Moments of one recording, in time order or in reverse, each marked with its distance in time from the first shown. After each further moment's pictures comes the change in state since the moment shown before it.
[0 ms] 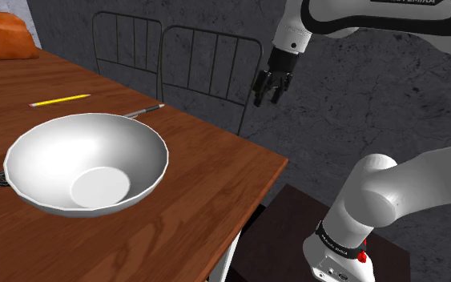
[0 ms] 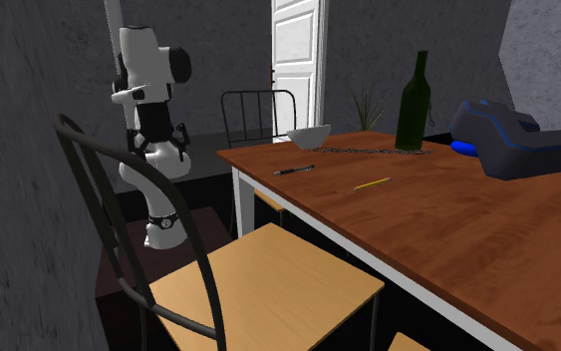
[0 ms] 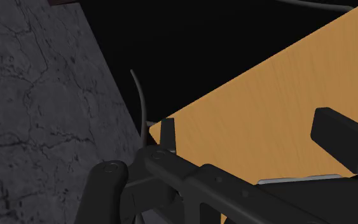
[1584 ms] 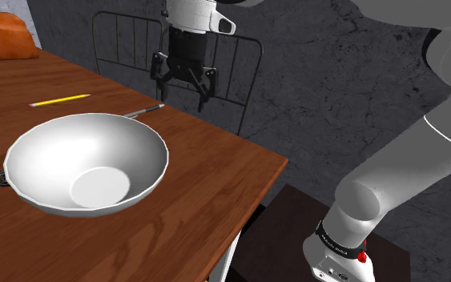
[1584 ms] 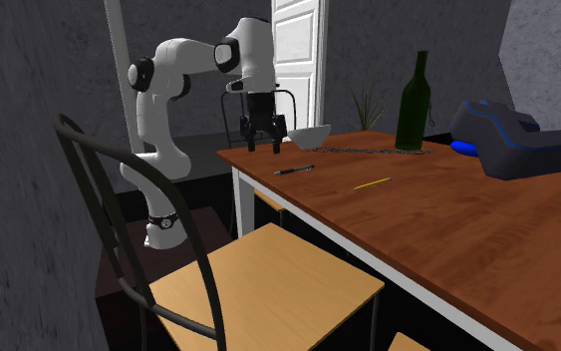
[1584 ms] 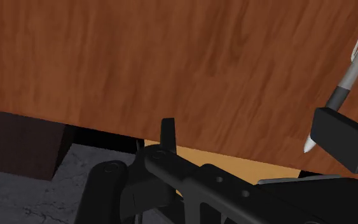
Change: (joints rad) arm -0.248 0.469 0.707 0.518 0.102 -0.010 1.425
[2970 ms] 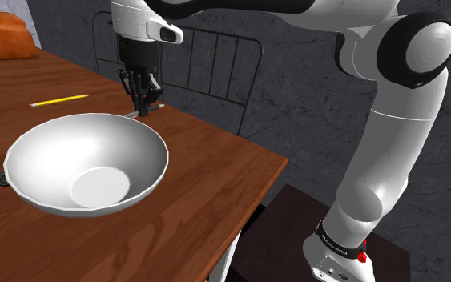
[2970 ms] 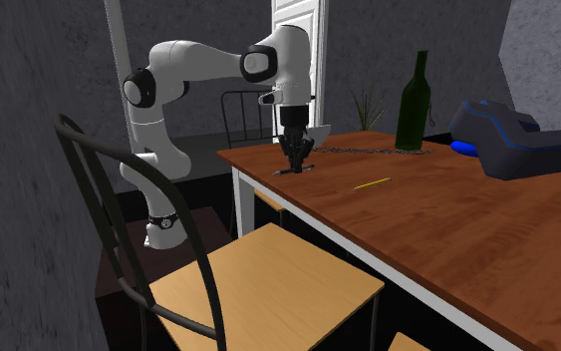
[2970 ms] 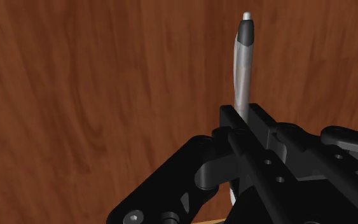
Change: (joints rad) arm 0.044 0.467 0.174 0.316 -0.340 0.000 0.603
